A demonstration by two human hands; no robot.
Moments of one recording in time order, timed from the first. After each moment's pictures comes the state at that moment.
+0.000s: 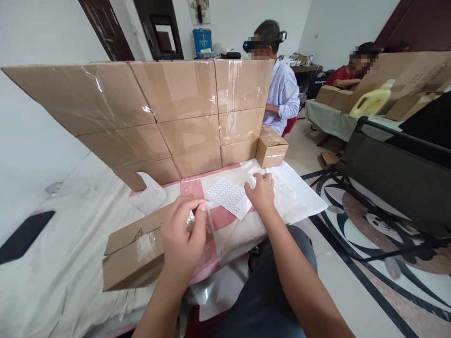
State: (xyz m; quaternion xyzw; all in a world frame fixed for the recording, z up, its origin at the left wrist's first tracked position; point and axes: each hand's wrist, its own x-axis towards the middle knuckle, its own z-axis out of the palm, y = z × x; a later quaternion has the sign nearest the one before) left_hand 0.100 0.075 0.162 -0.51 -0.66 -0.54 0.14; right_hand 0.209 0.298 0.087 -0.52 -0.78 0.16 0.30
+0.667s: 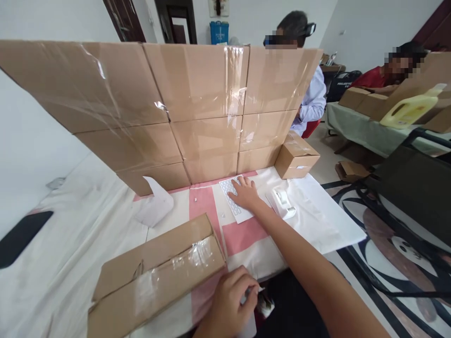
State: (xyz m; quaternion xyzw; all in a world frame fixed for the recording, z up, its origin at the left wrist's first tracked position) left_hand 0.136 0.075 0.003 -0.60 -0.62 -0.47 -0.18; right_hand 0.084 0.354 0.028 -0.33 -0.94 0.09 0.01
